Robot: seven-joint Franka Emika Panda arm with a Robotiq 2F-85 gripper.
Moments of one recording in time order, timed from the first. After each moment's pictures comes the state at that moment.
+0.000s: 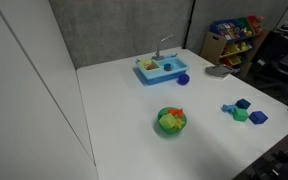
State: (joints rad) arm 0.01 -0.59 0.20 -2.61 -0.01 2.25 0.22
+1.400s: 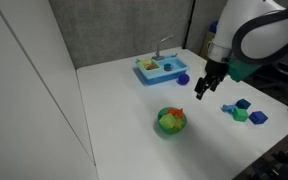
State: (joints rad) arm 0.07 0.18 0.14 -2.26 -0.04 2.40 0.16
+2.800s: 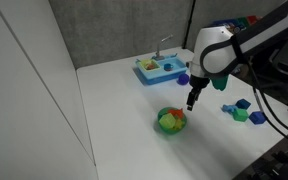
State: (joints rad) arm 0.06 0.51 0.13 -2.02 0.01 2.39 -0.29
